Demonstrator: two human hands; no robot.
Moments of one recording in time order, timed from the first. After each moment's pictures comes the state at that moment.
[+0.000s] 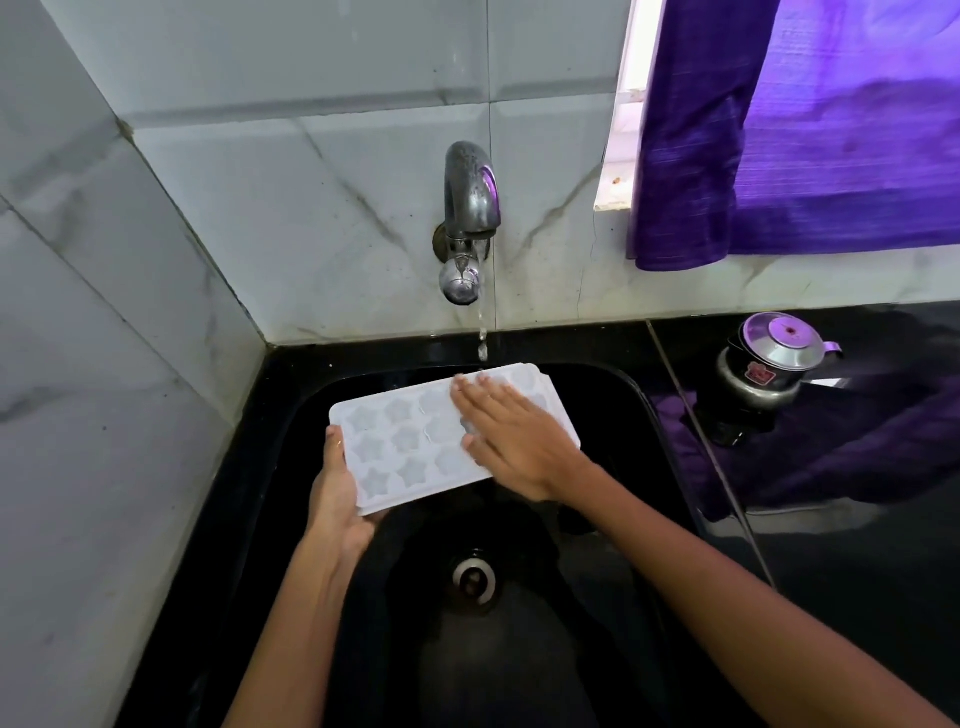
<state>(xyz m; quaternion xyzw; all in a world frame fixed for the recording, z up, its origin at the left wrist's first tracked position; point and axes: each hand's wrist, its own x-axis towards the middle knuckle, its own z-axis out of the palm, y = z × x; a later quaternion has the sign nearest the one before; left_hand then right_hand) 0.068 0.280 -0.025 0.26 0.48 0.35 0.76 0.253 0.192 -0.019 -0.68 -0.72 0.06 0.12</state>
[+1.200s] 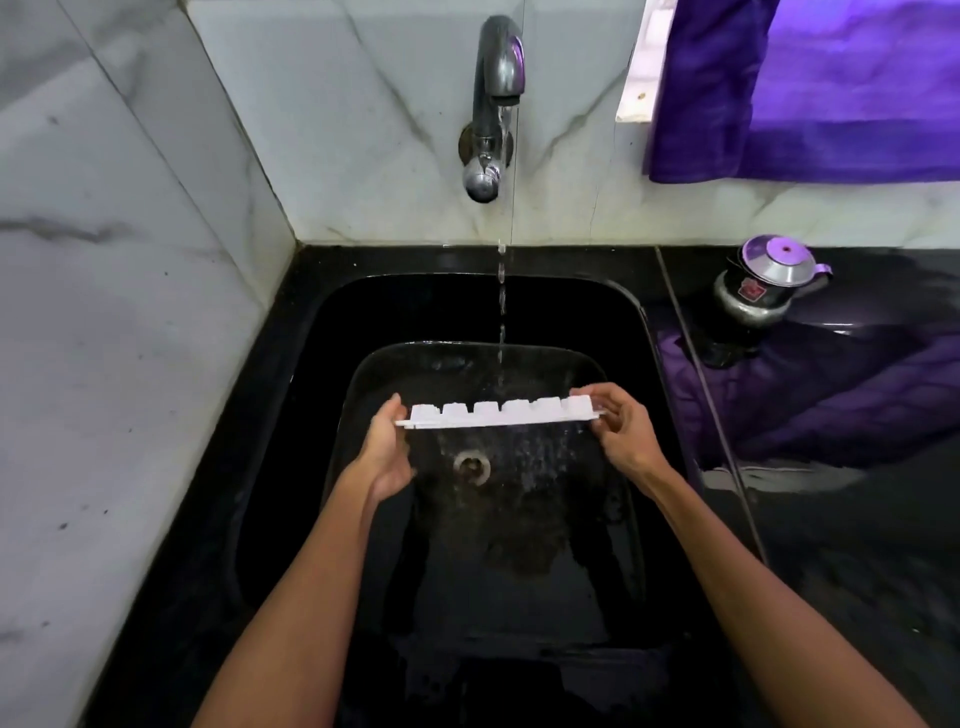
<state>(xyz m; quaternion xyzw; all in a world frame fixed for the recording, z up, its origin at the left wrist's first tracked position) 0.030 0.208 -0.074 0.31 0.51 0.18 0.78 0.263 0.057 -0.084 -0.70 -0.35 0.32 0.54</state>
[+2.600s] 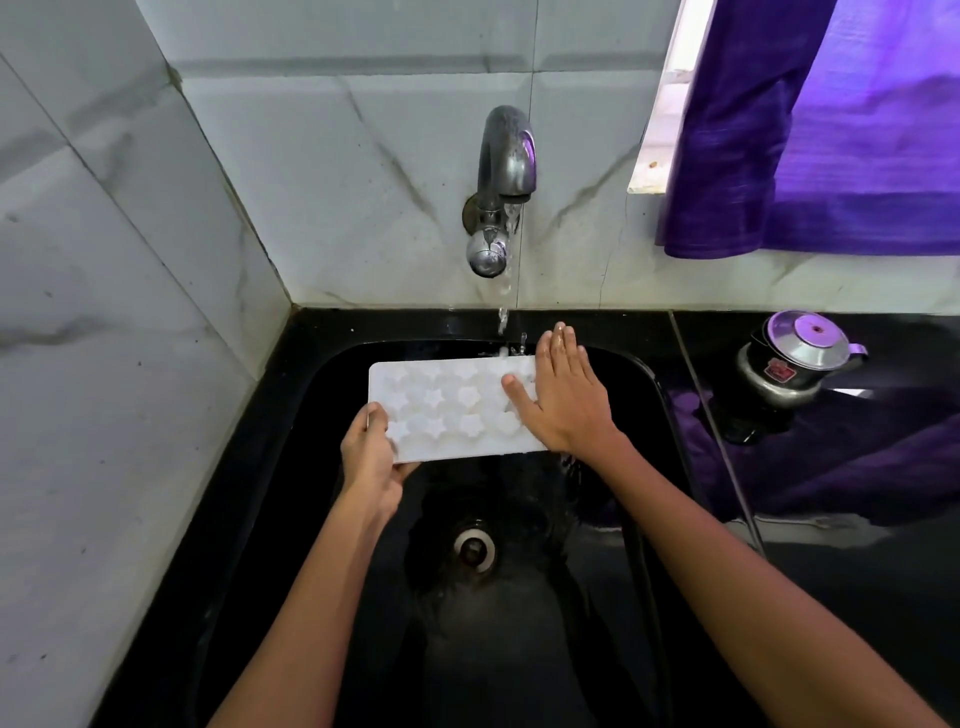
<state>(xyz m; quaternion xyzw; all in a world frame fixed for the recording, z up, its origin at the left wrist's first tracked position) 0.080 0.257 -0.013 0.29 0.55 0.42 0.66 0.269 0.192 -0.015 -0.83 -0.55 0.08 0.09</state>
